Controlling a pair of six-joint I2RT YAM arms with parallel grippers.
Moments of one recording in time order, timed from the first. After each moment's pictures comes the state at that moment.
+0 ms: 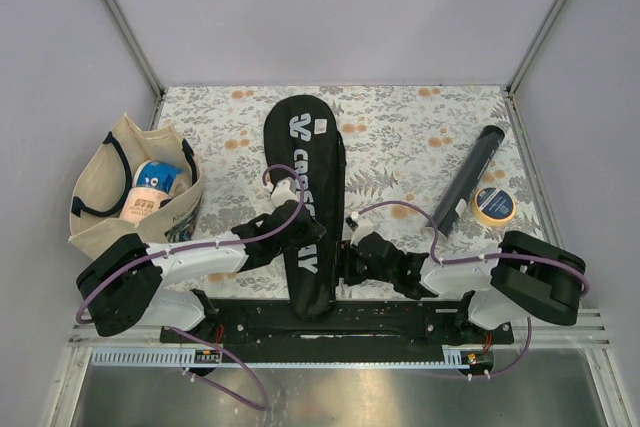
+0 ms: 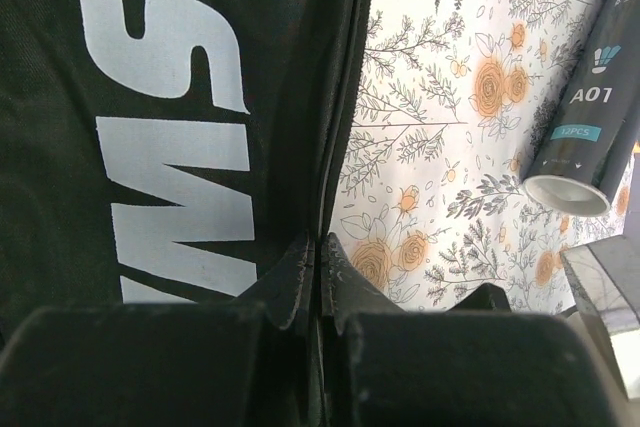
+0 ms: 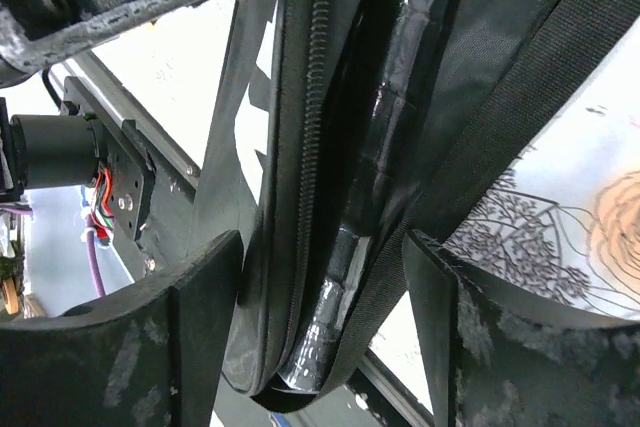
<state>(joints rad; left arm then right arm) -0.92 1.31 0.57 0.06 -0.26 -1.09 1.10 1.39 0.36 0.49 -0.03 0.92</state>
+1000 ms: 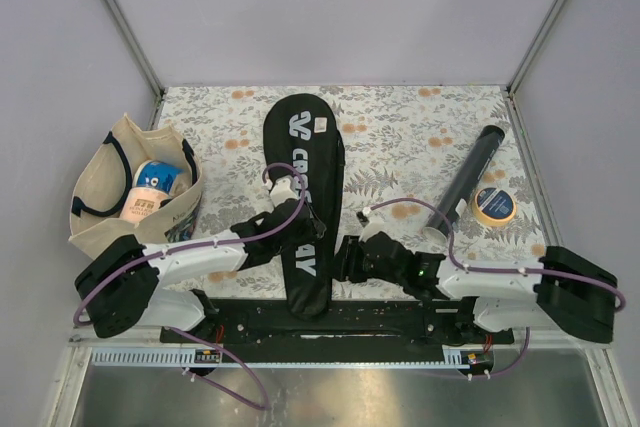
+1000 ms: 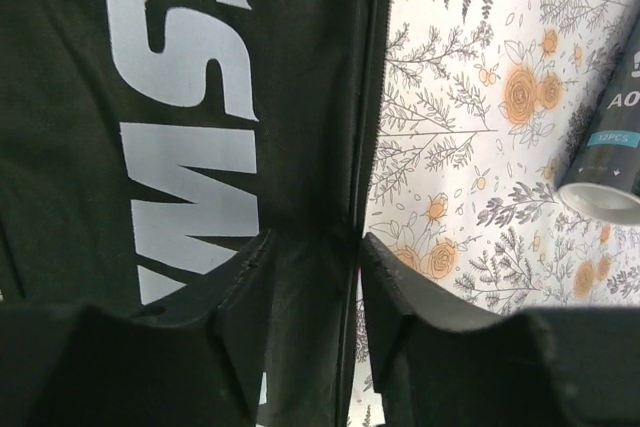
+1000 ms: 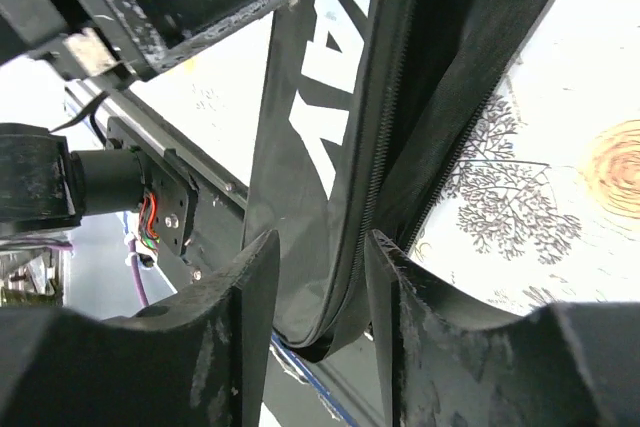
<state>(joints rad) -0.92 1.31 0.59 0.00 -0.30 -1.04 1.15 1.25 0.40 0.32 0.09 1.02</state>
